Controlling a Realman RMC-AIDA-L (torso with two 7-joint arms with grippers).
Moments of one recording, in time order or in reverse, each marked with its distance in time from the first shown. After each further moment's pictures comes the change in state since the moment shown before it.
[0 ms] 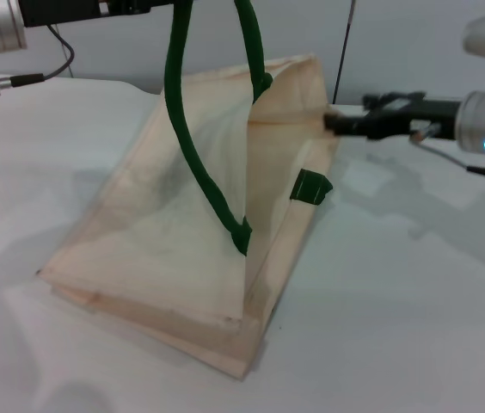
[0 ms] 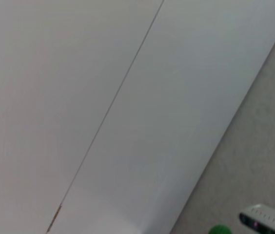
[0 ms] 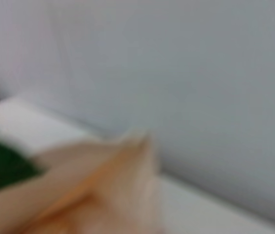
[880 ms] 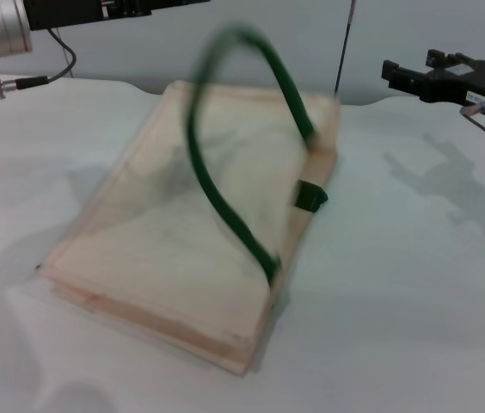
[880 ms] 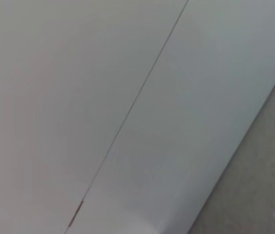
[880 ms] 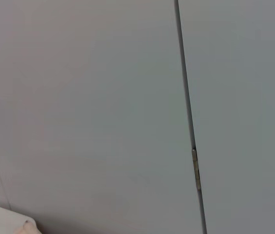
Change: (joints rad) left arm 0.002 -0.011 0.000 -0.001 0.001 -0.055 -0.011; right arm -0.083 -0.001 0.090 0.019 0.283 -0.049 -0.278
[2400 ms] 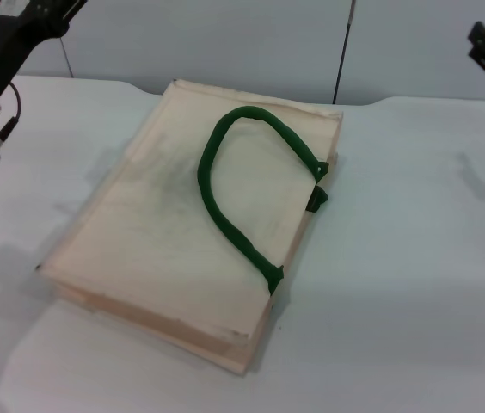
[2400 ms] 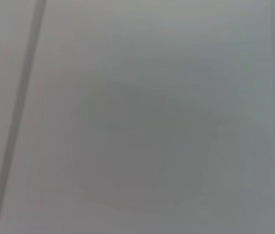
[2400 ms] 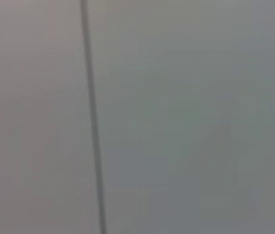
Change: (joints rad) left arm 0.283 -0.188 -0.012 0.185 -0.746 -0.191 0.893; right arm -0.084 0.015 0.003 0.290 0.817 0.261 -0.786
